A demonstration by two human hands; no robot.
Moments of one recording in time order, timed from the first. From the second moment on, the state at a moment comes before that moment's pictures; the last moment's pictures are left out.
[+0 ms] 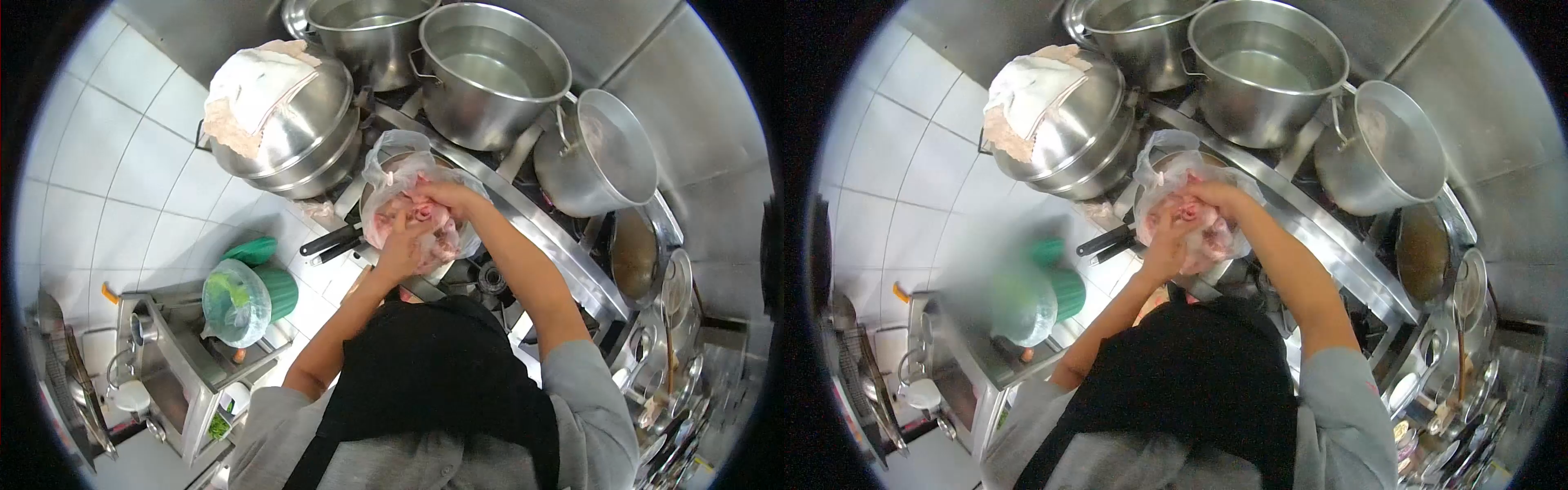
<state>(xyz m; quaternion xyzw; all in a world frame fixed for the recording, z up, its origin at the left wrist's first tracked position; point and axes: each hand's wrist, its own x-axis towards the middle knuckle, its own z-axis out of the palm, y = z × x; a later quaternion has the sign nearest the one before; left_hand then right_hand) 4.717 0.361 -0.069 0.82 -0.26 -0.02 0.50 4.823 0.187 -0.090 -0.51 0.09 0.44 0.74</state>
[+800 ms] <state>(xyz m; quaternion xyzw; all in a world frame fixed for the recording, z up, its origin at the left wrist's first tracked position) 4.771 0.365 -0.017 0.91 -0.30 -0.17 0.22 4.619 -0.063 0.195 -0.70 0.12 0.26 0.65</state>
